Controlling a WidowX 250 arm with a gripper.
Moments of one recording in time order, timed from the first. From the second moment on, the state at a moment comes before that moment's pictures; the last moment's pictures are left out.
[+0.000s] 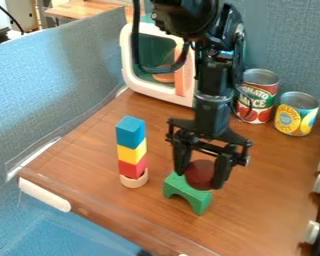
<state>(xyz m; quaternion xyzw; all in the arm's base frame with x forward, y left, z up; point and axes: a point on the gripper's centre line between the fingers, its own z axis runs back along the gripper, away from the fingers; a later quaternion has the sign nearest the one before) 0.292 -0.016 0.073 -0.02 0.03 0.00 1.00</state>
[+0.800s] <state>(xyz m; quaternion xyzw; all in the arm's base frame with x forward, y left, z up) 0.293 0.001 0.047 -0.03 0.06 0.01 1.00</state>
